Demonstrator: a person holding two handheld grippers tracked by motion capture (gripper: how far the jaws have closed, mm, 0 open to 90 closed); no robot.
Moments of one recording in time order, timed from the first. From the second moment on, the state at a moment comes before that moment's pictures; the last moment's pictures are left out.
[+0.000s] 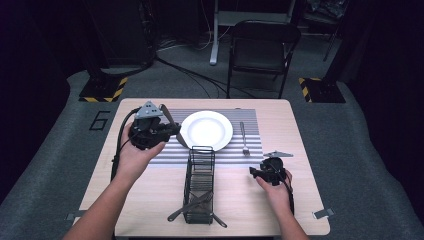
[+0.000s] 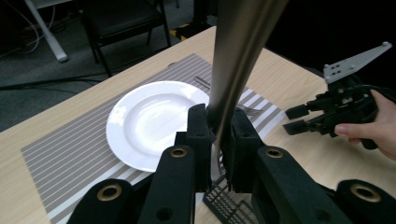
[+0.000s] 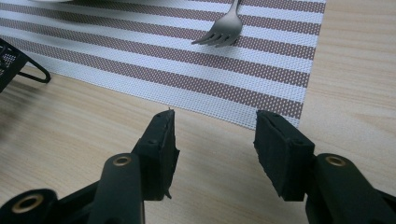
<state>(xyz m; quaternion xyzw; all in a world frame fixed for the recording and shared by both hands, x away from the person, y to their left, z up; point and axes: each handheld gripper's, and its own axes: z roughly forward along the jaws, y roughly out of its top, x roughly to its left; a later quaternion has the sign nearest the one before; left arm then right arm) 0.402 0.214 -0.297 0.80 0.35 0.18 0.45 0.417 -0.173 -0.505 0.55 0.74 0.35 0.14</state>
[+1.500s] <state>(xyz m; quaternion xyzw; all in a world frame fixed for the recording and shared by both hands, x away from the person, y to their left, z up) 0.438 0.289 -0.414 0.77 0.47 0.20 0.39 0.418 -0.174 -0.507 0.55 0.74 0.36 0.14</state>
